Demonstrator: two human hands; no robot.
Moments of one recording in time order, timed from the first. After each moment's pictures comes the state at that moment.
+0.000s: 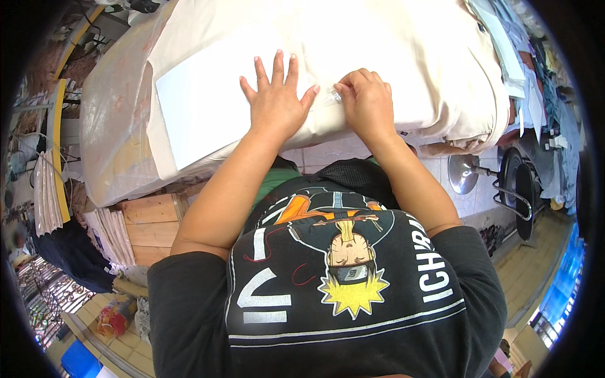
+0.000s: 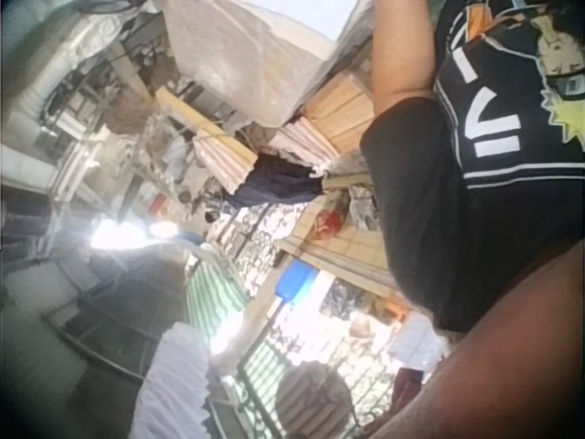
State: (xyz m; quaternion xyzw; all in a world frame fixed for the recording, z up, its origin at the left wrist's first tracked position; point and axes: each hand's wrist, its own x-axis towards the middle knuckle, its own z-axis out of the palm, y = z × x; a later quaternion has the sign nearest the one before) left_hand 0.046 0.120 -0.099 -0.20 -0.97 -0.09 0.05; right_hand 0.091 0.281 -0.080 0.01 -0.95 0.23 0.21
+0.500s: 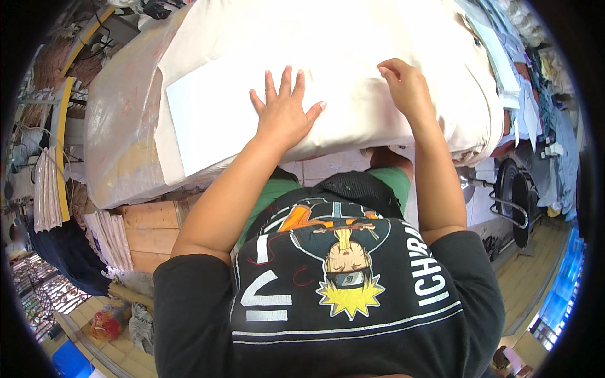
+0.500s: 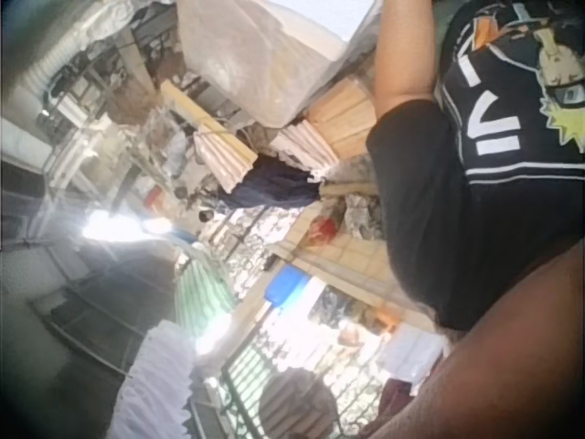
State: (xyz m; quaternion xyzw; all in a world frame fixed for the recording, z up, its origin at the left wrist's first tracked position) left_hand 0.043 0.118 -0.079 -0.19 -0.97 -0.14 -0.04; right_hand 0.053 0.343 -0.039 -0.11 -0.94 0.29 0.12
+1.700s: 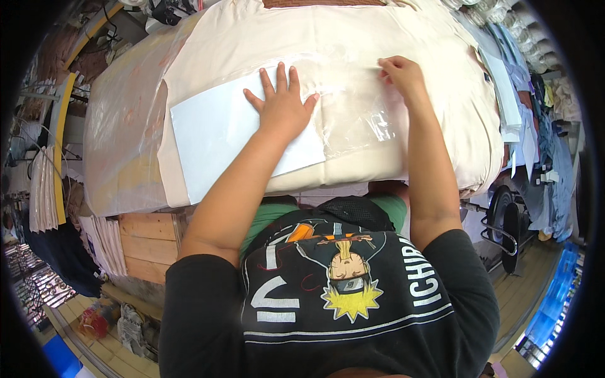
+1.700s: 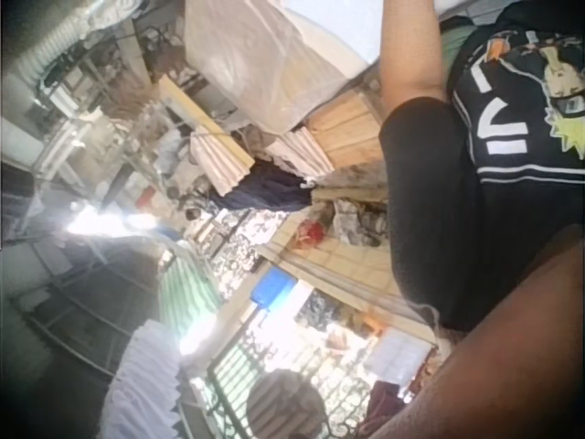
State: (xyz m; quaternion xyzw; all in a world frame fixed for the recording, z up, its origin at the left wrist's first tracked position) left_hand -0.027 0.125 -0.097 -0.11 -0.99 -0.12 0.01; right_hand -0.058 0.373 -0.056 -0.18 -0.88 0.45 0.04
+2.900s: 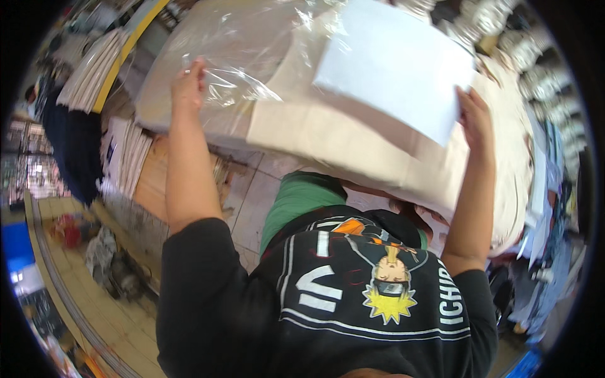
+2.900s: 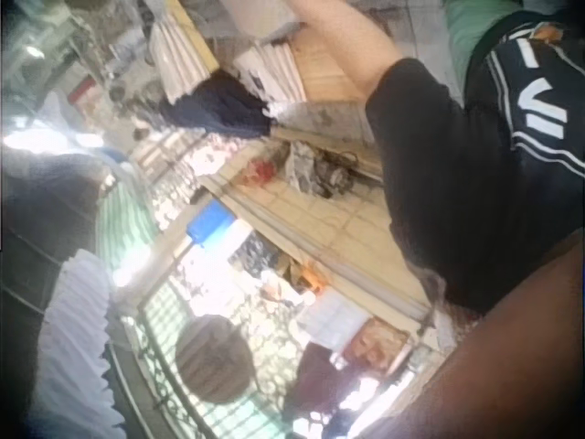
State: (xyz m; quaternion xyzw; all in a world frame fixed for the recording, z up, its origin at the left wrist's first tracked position) left_hand 0.003 -0.253 -0.076 0.28 -0.61 -0.71 0.22; right_hand -0.053 0.289 -0.007 0.01 -0.78 0.62 -0.02
